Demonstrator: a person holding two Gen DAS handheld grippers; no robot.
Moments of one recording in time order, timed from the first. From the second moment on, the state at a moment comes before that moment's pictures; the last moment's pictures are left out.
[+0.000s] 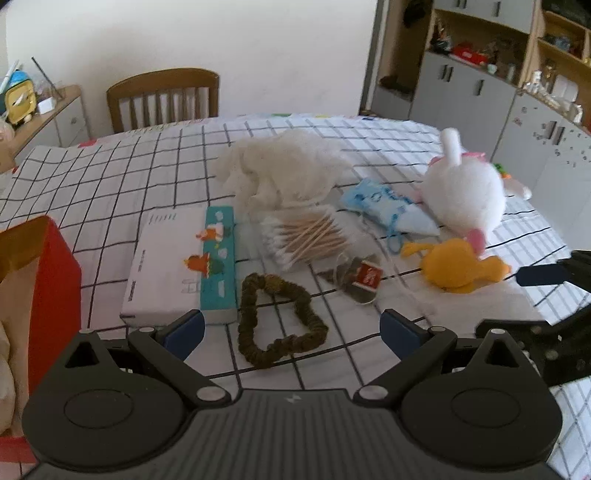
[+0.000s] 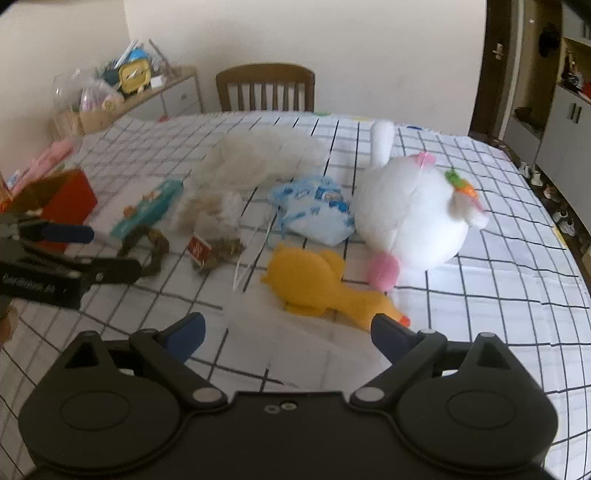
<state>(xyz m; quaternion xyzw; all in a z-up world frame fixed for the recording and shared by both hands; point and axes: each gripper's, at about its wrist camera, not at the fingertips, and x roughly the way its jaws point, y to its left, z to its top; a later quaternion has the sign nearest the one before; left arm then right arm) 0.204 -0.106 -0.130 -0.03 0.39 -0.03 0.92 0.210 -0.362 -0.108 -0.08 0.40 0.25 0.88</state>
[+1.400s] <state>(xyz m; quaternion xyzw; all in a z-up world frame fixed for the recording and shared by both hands) 0.207 -0.100 -0.127 -0.03 0.40 -0.03 0.92 0.198 -0.352 -0.102 -0.10 0.39 0.25 0.88</state>
